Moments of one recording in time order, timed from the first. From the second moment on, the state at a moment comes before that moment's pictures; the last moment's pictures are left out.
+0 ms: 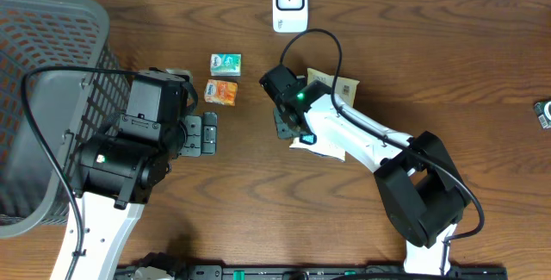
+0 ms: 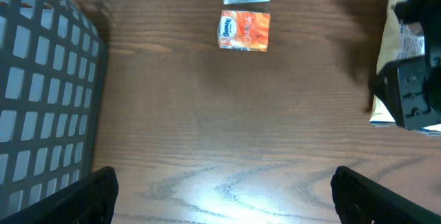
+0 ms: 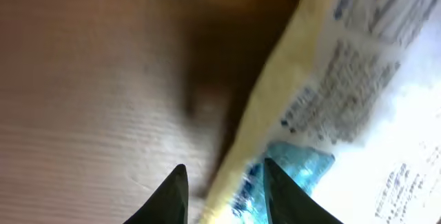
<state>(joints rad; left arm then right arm) -0.28 1.13 1.26 -1.14 -0.14 -0.17 0.68 2.01 1.42 -0.80 0.15 0.52</state>
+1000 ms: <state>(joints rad) -0.28 1.13 1.26 -1.14 -0.14 -0.17 0.48 2.01 1.65 -1.07 0.18 0.42</state>
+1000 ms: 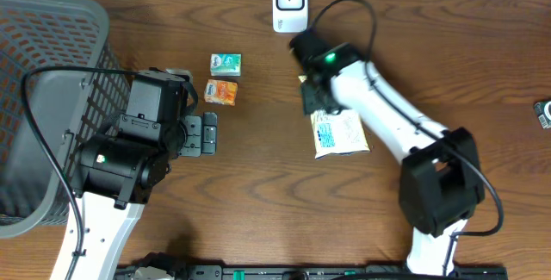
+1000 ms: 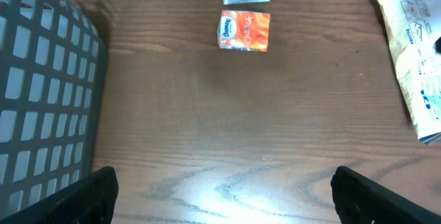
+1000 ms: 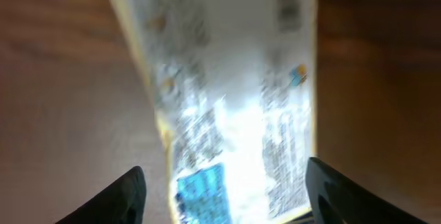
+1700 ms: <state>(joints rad) -0.28 1.13 1.26 -1.14 -0.14 -0.17 -0.03 2.01 1.38 -0.80 -0.59 0.01</state>
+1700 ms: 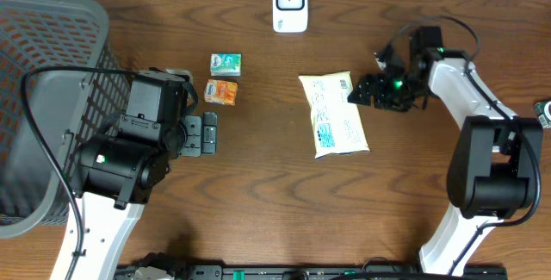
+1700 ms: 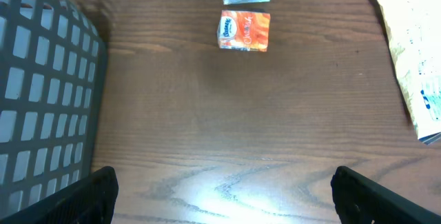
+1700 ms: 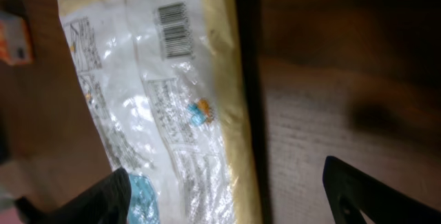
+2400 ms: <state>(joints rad) -0.28 1.13 1.26 -1.14 -0.14 -0.17 0.03 1.99 1.07 -0.32 -0.84 0.15</state>
